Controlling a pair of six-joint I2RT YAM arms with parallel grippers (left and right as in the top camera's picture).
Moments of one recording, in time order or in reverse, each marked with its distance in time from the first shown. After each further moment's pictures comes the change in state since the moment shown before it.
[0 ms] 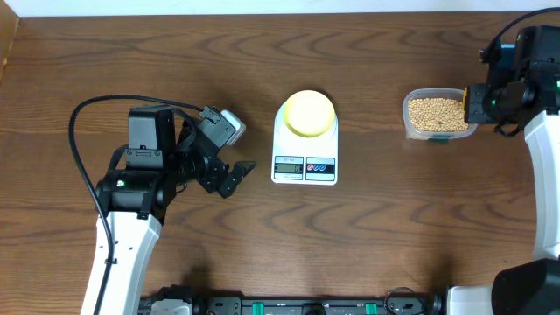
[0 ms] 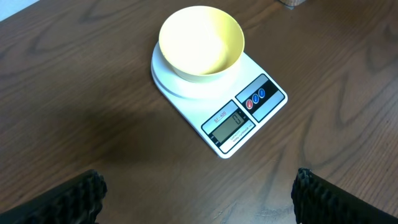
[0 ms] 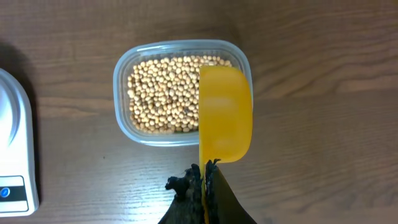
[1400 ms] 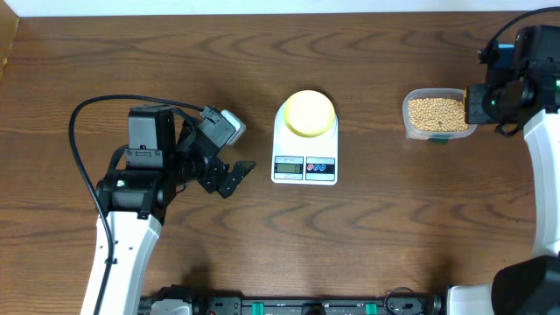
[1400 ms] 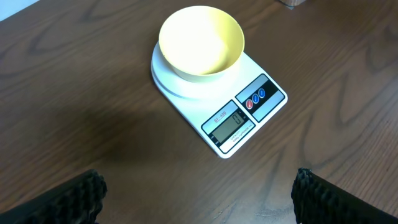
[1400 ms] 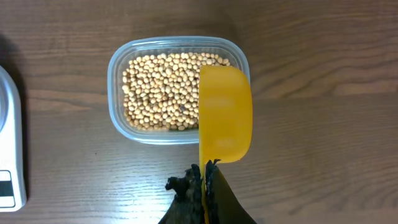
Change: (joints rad) left arm 0.000 0.000 0.000 0.000 0.000 0.000; right arm 0.000 0.014 0.000 -0.003 0.010 -0.040
